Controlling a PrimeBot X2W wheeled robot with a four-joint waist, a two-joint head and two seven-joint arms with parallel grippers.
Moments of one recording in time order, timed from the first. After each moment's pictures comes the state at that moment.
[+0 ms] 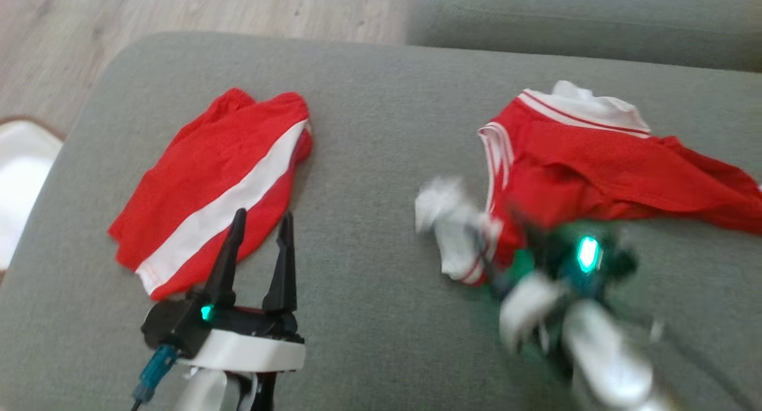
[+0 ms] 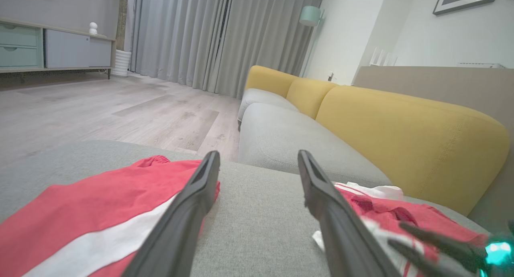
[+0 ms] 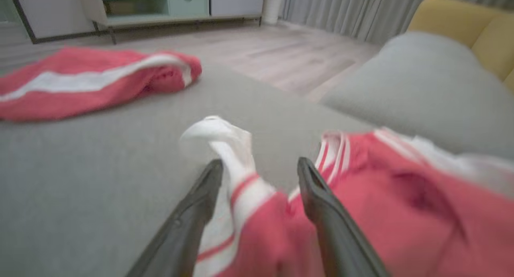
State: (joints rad) left arm -0.08 0.05 -0.27 0.14 -0.35 -0.10 -0.25; right arm -0.36 -0.06 0.35 0.68 -0.07 0.13 -0.25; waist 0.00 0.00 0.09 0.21
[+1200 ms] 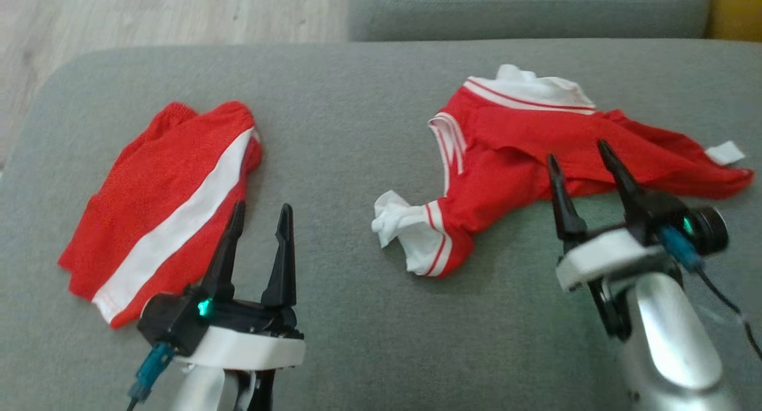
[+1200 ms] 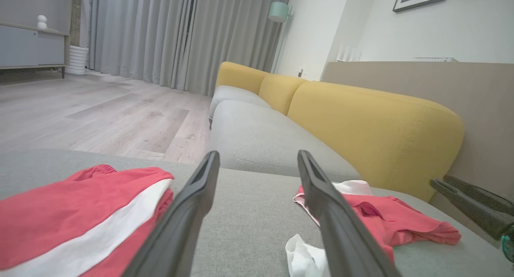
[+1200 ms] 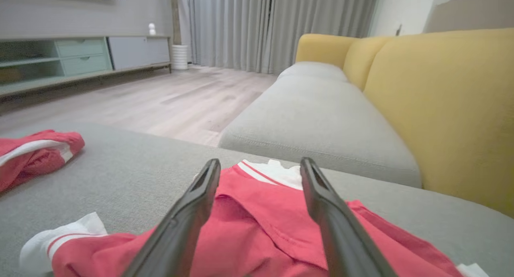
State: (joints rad) left arm -0.08 0.05 -0.26 0.11 -0.33 -0.11 -0.25; right arm -0.26 -0.05 0.06 0.33 -0.05 0.13 -0.17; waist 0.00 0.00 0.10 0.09
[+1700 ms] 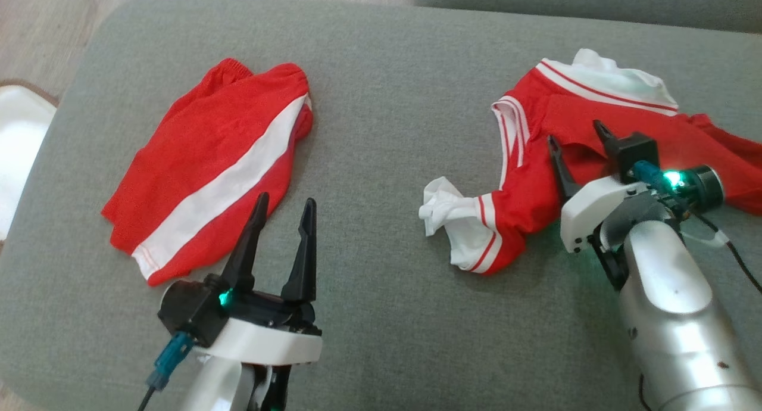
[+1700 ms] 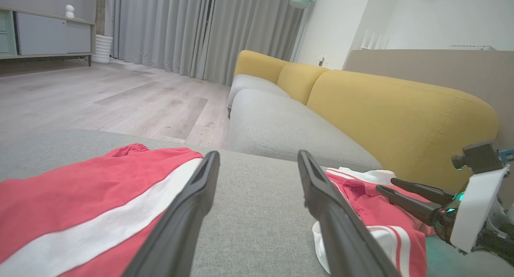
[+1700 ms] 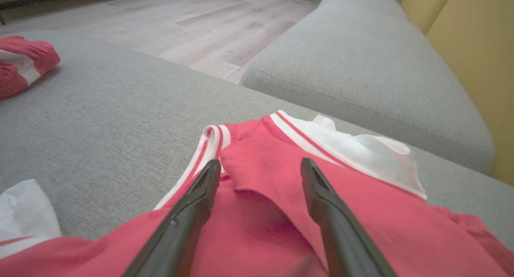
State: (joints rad) left arm -0.12 0.05 -0.32 0.13 -0.34 -0.12 -0.25; right arm -0.55 -0.08 0.04 0.74 -0.18 0.13 -0.07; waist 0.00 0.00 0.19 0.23
